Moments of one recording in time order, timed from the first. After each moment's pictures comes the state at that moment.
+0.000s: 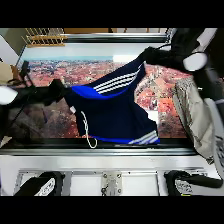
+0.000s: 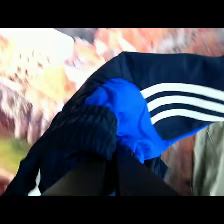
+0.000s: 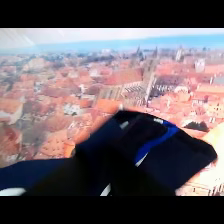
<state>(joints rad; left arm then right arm) 0.03 -1.12 1.11 0.92 -0.96 -1.75 0.15 -1.47 1.54 -0.92 0.65 1.38</state>
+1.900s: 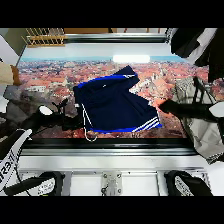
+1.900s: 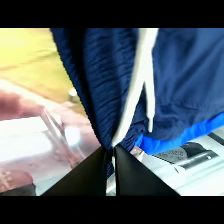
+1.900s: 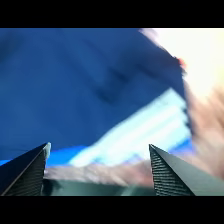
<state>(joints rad) 0.00 -1.32 0.71 0.85 -1.01 -1.36 -0.19 -0.91 0.79 -1.06 1.06 1.55</state>
